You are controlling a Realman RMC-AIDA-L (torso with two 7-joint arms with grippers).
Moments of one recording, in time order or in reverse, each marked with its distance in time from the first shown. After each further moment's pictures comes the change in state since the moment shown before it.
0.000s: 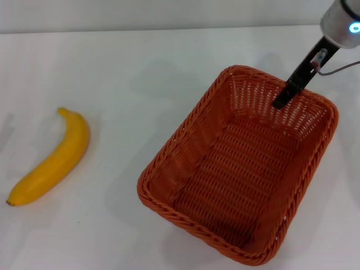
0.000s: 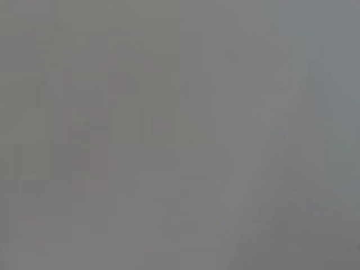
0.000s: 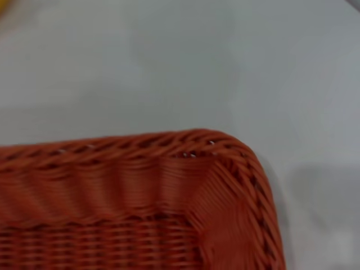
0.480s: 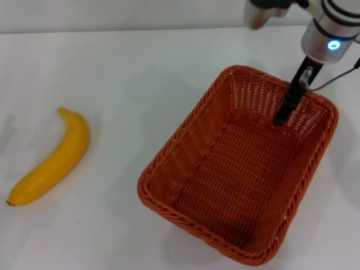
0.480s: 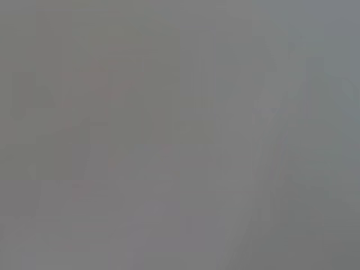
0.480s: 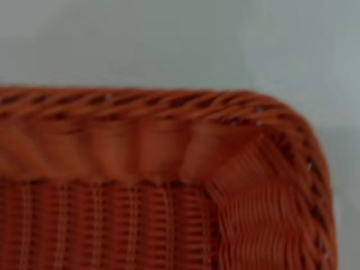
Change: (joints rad) left arm -0.003 0.000 0.000 0.024 0.001 0.003 0.025; right arm 0.095 0.007 -0.146 0.204 -0.014 -0.093 0.002
